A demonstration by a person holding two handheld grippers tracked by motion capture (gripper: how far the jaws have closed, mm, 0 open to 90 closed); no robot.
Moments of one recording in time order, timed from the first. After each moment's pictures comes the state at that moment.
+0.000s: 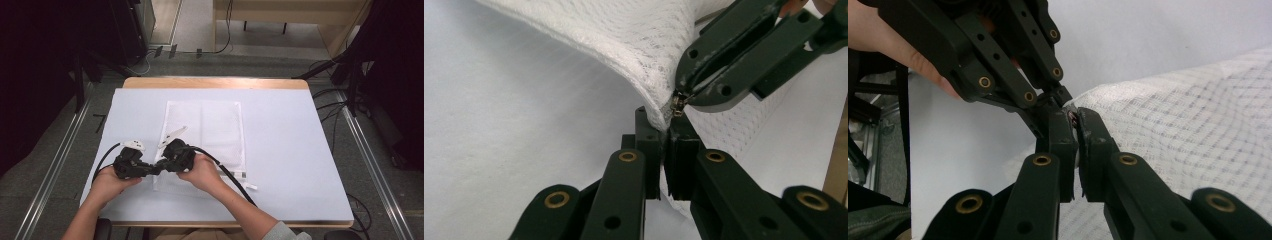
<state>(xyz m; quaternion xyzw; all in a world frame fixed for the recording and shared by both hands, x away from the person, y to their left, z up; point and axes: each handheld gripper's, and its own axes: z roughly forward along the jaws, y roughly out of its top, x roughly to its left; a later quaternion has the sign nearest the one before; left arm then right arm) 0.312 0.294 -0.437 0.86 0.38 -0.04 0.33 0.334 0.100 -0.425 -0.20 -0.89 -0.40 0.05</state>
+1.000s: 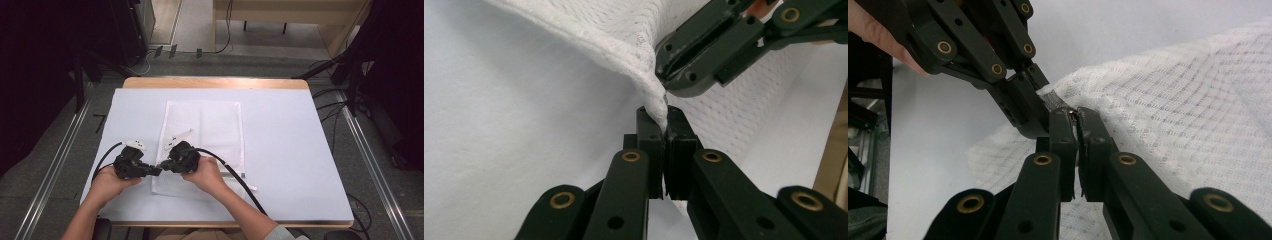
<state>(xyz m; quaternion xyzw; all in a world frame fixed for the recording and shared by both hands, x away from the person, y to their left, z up) 0.312 0.292 -0.434 0.87 0.38 -0.04 0.31 0.337 0.089 -0.443 -0.20 -0.88 -0.42 0.05</state>
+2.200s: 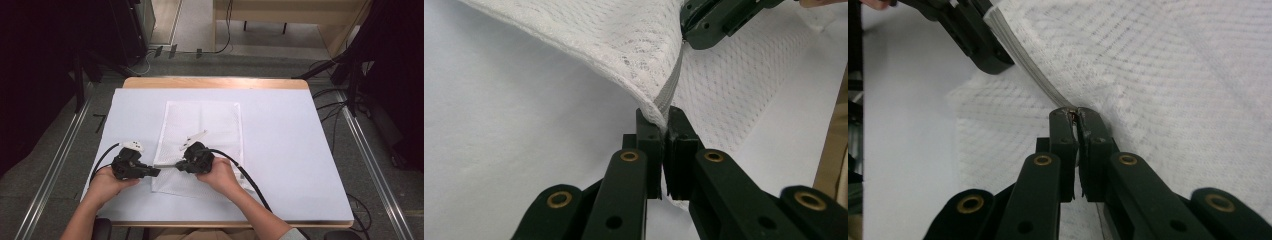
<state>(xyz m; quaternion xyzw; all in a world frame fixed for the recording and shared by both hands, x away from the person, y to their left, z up) 0.310 0.298 -0.436 0.87 0.37 -0.04 0.32 0.340 0.053 -0.453 -0.23 -0.89 -0.39 0.04</state>
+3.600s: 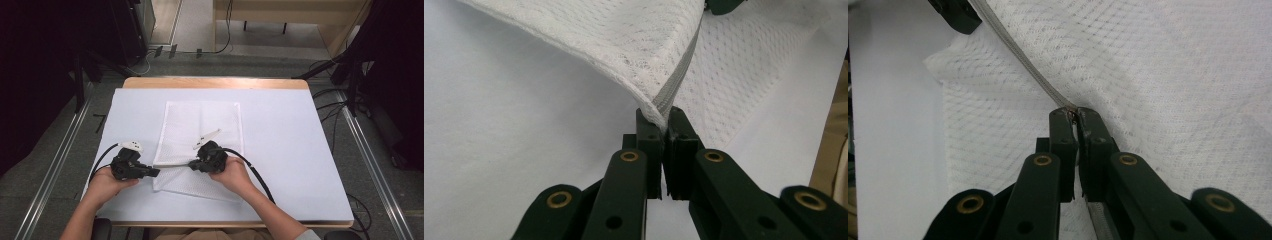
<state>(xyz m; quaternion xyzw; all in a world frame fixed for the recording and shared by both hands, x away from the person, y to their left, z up) 0.309 0.299 -0.435 0.87 0.37 -0.05 0.32 0.343 0.017 -0.451 -0.24 -0.90 -0.37 0.03</state>
